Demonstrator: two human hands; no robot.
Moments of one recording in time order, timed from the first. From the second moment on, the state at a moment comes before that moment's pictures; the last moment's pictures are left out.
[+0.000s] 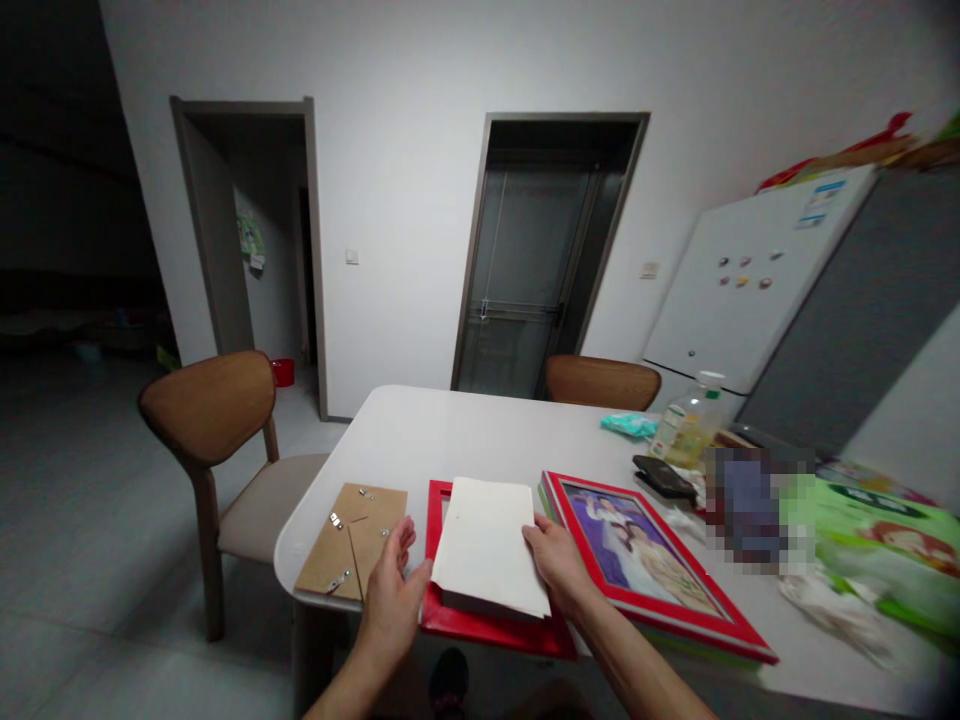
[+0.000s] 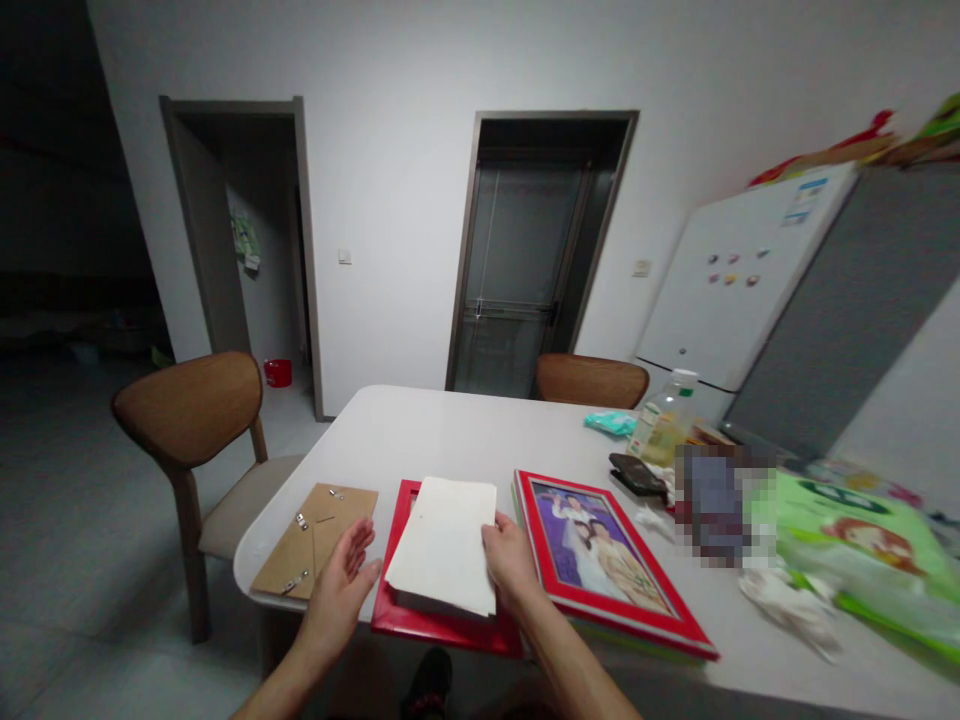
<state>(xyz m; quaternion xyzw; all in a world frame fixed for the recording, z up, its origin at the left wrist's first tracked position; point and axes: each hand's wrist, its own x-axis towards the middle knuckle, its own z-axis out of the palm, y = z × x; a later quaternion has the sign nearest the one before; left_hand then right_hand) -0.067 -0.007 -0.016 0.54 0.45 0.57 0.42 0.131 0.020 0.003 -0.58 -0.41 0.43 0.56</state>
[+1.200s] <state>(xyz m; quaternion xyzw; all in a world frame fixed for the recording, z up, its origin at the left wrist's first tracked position) -0.055 -0.030 -0.015 0.87 0.44 0.20 0.11 0.124 0.034 -0.002 -0.79 -0.60 0.04 0.13</state>
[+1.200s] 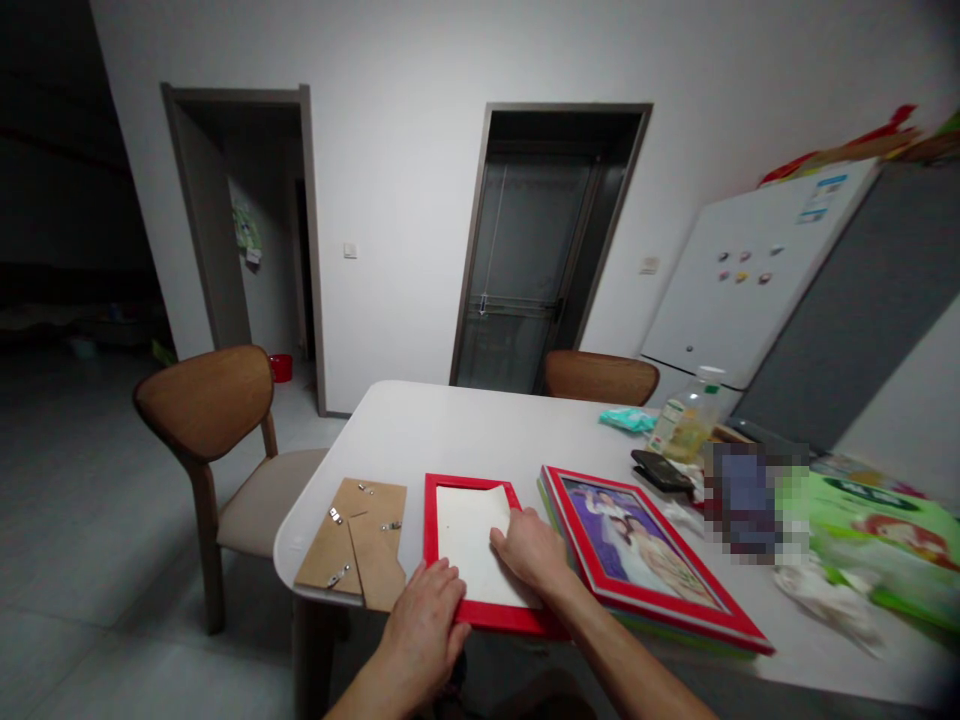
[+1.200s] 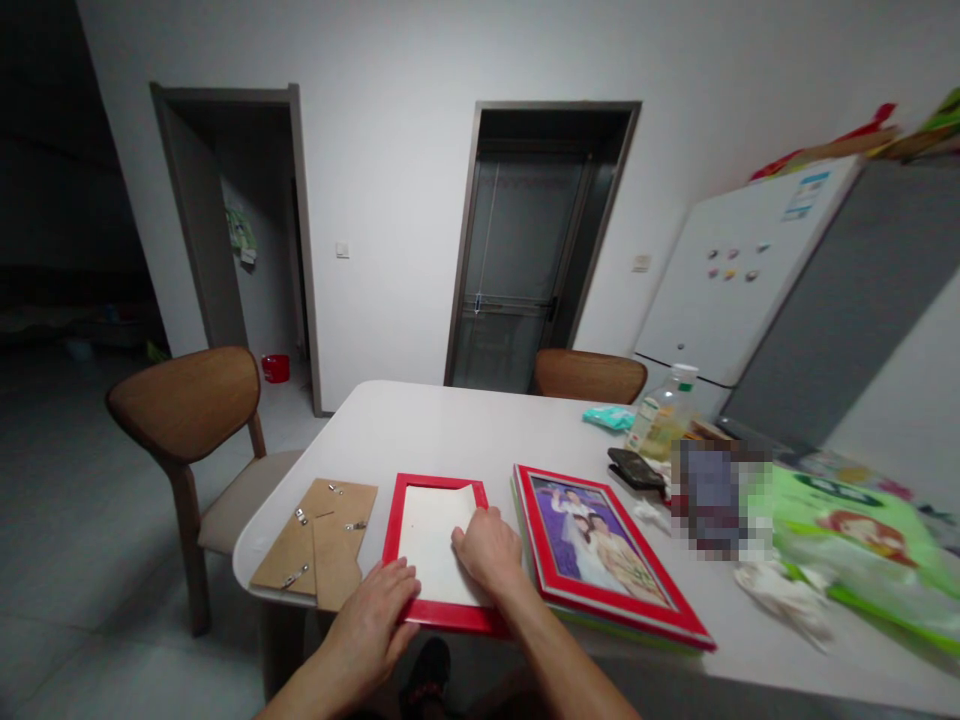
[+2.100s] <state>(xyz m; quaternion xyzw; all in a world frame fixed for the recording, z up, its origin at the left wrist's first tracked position) -0.199 -0.012 -0.055 0.82 0.48 0.30 -0.10 0.062 0.011 -0.009 -0.58 -0.76 0.08 0.29</state>
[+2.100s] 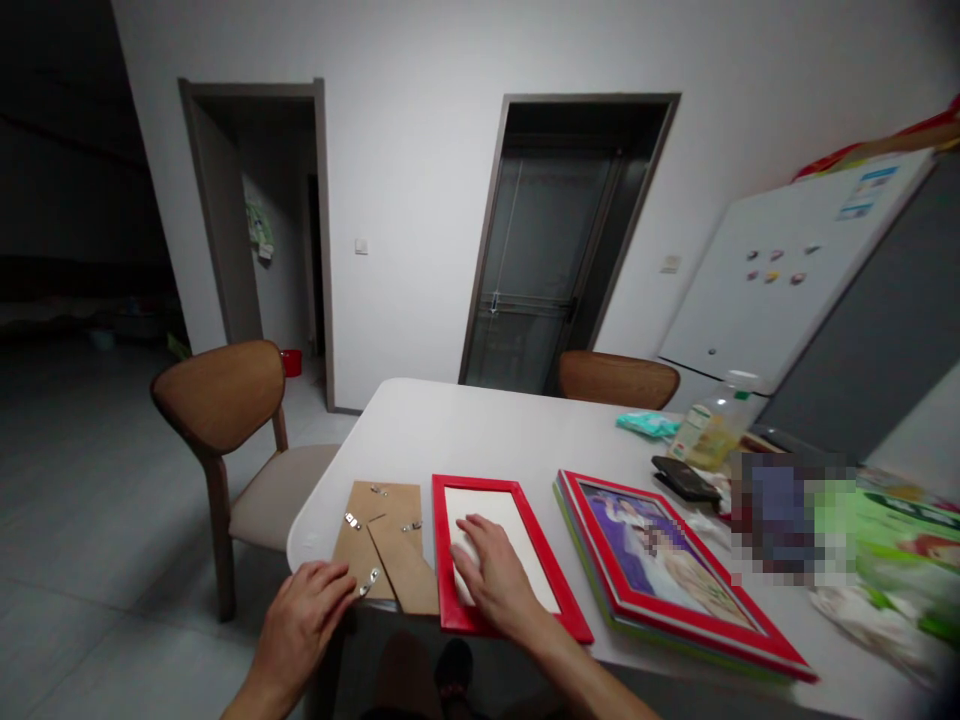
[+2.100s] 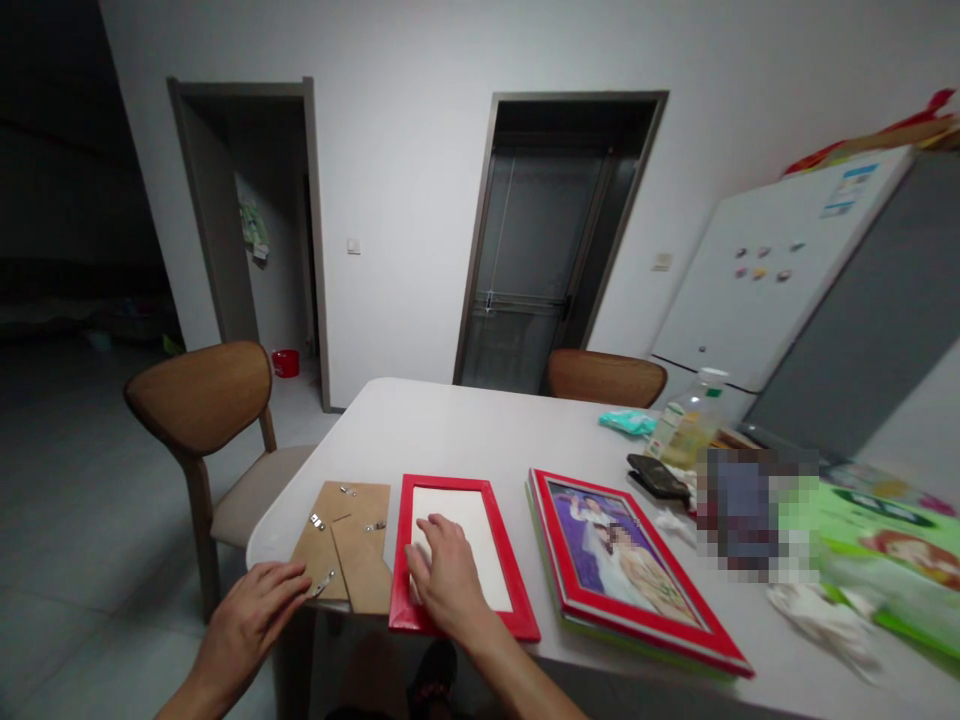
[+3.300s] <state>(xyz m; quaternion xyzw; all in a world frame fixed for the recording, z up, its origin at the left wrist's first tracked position) -0.047 -0.018 -0.015 0.86 0.45 0.24 0.08 0.141 -0.013 -0.004 -0.59 -0.76 0.13 0.24</state>
